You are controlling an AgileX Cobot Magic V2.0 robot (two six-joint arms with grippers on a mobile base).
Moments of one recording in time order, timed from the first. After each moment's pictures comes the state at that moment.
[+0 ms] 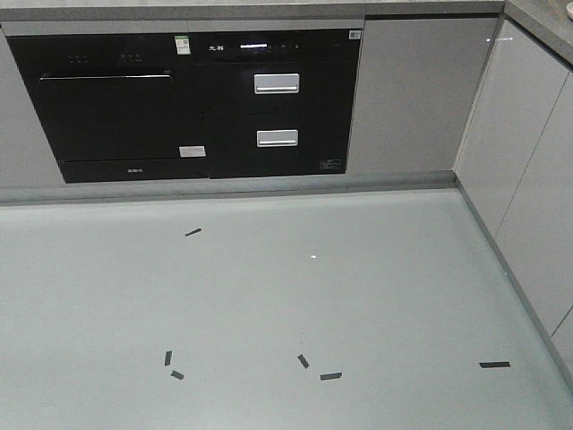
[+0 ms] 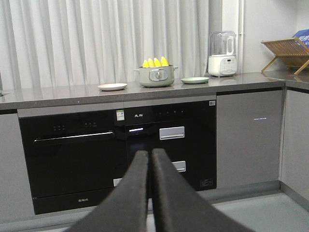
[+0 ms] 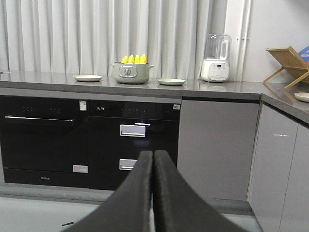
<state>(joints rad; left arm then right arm) -0.09 -0.01 0.03 0.00 -0.04 0.00 0.10 -0.01 0.03 -0.06 -0.03 0.02</state>
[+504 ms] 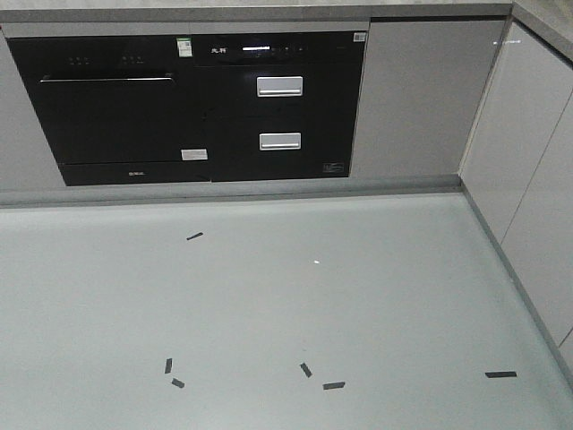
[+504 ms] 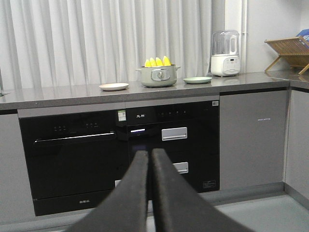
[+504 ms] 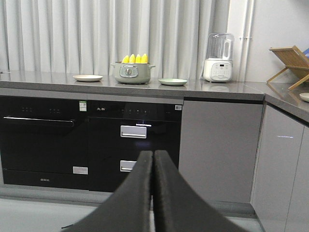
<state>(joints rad) -0.09 -0.01 0.03 0.00 -0.04 0.00 0.10 -0.01 0.03 -0.06 -0.03 0.02</state>
